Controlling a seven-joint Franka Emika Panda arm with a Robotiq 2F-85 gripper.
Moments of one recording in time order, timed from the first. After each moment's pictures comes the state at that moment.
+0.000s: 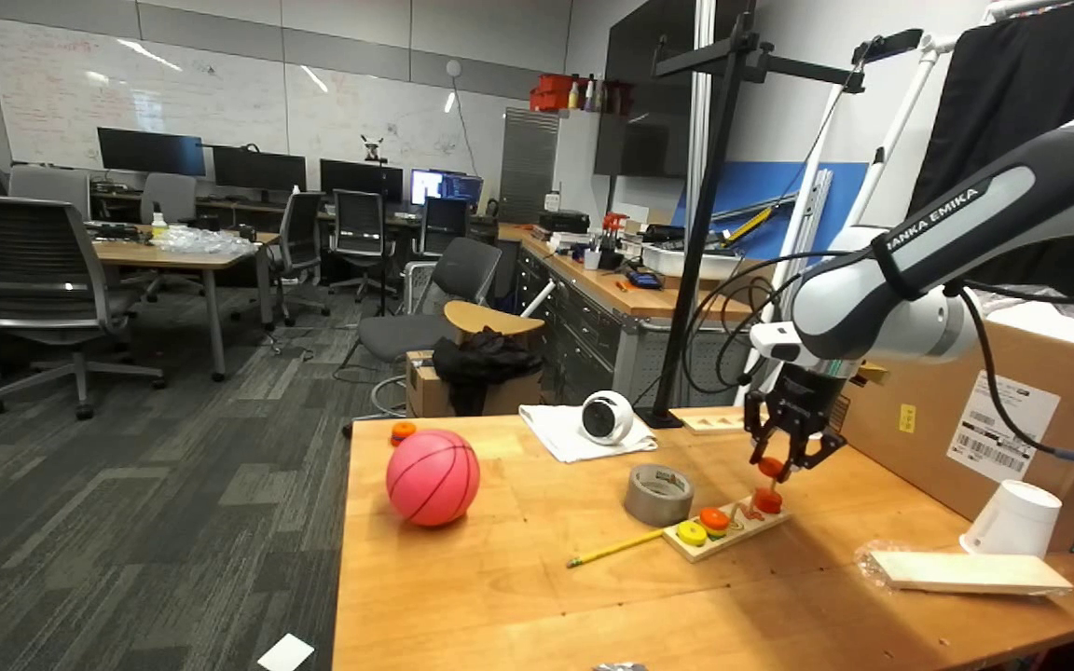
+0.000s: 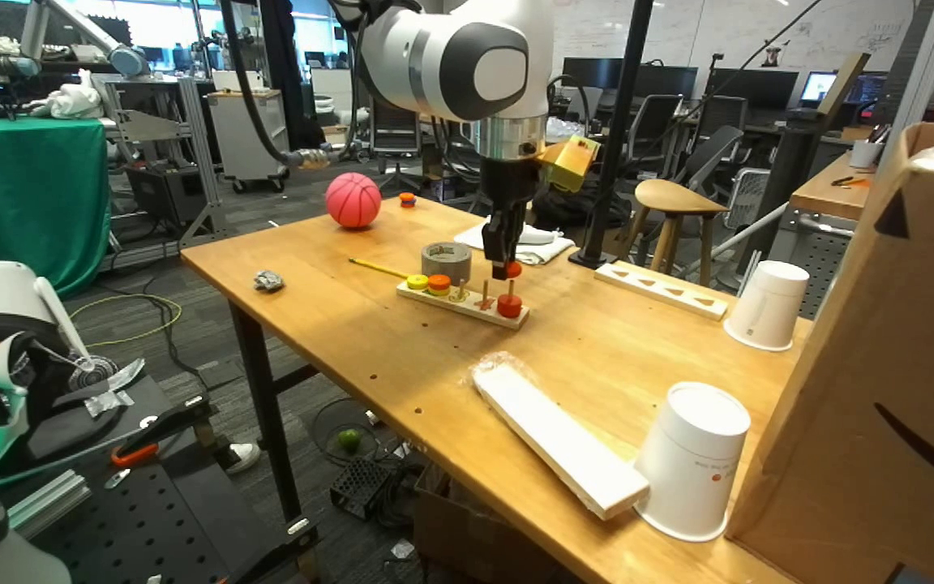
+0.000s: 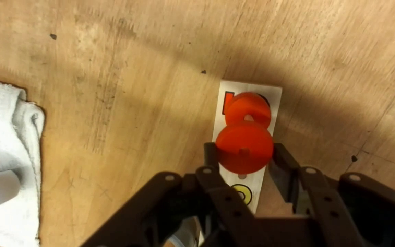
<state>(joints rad) -0.08 0.28 0.04 -2.14 0.02 2.54 -2.03</state>
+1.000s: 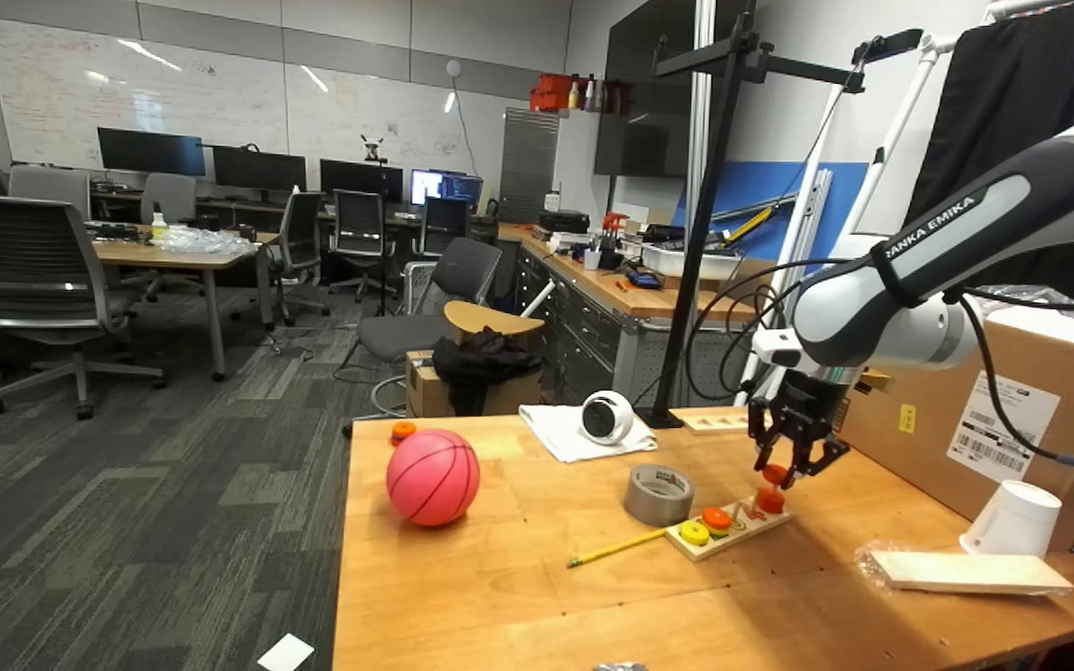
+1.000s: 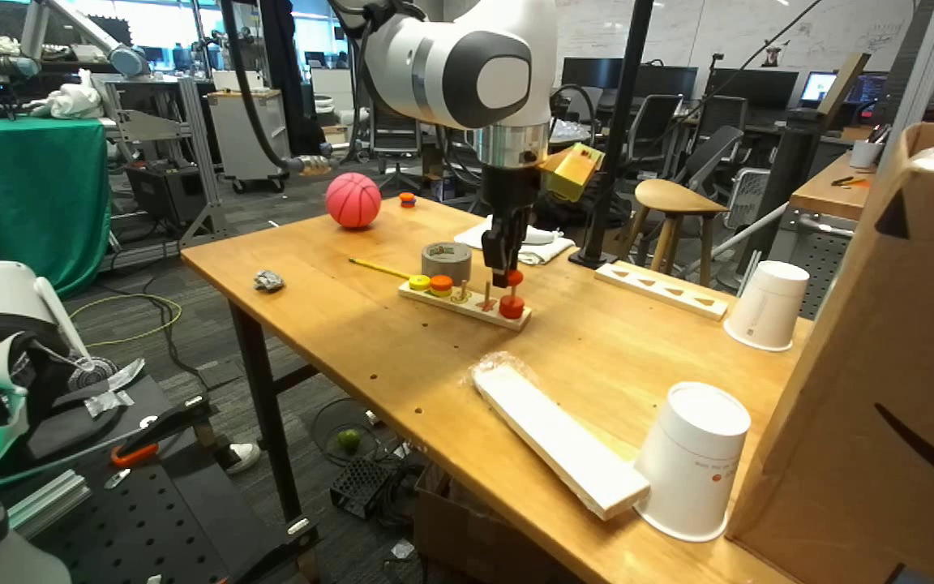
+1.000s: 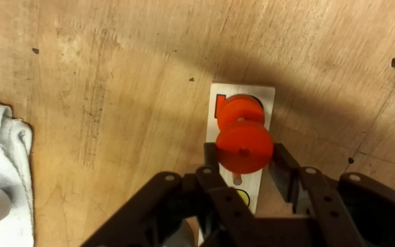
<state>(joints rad) -0.08 0.29 0.03 -2.14 0.02 2.54 -1.99</state>
